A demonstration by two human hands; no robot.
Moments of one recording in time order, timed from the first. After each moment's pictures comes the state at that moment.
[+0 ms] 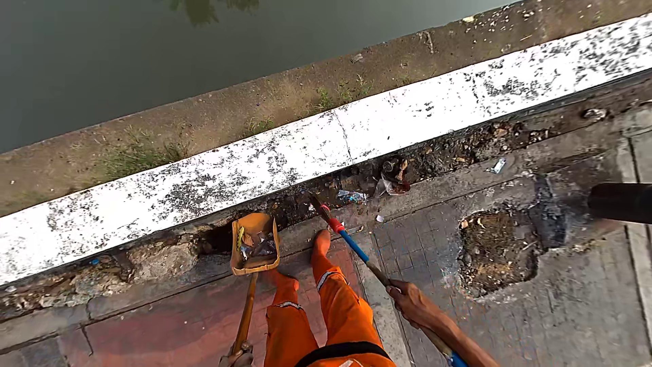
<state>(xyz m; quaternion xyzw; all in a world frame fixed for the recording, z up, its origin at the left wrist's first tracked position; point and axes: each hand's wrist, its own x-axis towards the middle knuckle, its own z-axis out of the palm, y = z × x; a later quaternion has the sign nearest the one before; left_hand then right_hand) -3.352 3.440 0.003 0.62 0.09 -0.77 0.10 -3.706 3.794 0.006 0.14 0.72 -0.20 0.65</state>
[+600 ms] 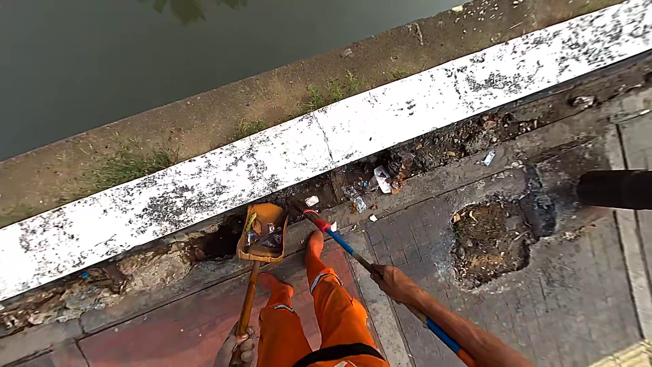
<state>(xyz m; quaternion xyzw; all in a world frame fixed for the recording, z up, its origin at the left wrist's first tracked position) -3.426 3.439 -0.018 0.65 -0.14 -0.74 -0.08 -3.756 3.789 -0.036 -0.03 0.75 -0.06 0.66</state>
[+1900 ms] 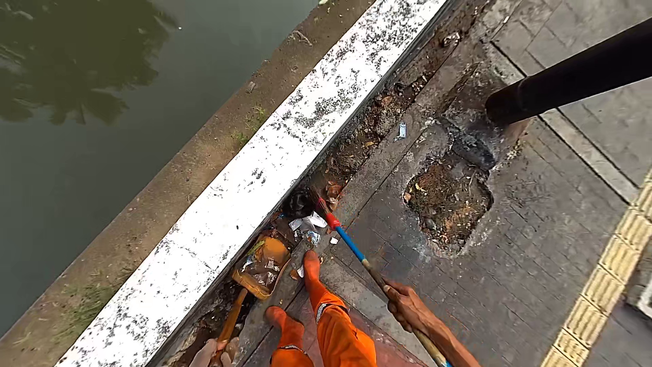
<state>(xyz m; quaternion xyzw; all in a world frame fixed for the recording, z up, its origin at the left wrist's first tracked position) -3.822 3.535 -0.041 0.70 -0.28 -0.60 -0.27 -3.850 4.048 -0.025 0.43 0.59 -0.51 0.45</state>
